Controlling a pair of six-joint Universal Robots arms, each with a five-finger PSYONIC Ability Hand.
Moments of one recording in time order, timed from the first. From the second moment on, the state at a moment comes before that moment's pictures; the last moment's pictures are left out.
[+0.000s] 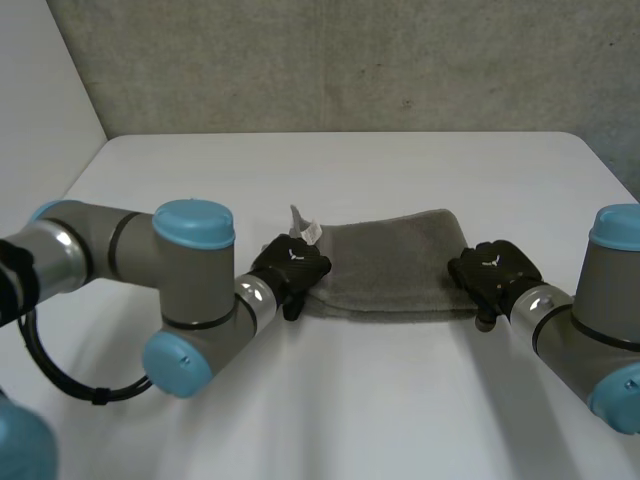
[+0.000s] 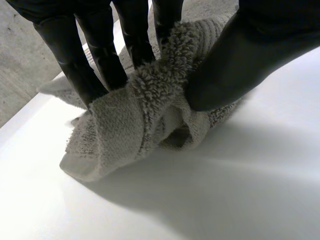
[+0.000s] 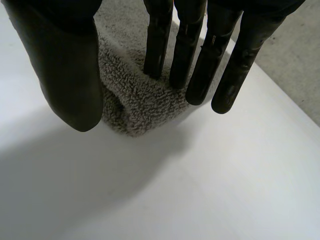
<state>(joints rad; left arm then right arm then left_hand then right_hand) 4.10 -2.35 -1.20 3.14 -1.44 3.61 1.85 -1.12 1.67 -0.09 1.41 2.58 1.41 1.45 1.54 1.50 1.47 0.71 0.70 0.71 0.70 0.53</state>
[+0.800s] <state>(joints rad) 4.15 -2.07 -1.73 3.42 -1.44 3.65 1.92 -1.28 1.93 -0.30 1.33 2.60 1.41 1.45 1.55 1.50 1.47 0.70 0.70 0.70 0.70 0.52</state>
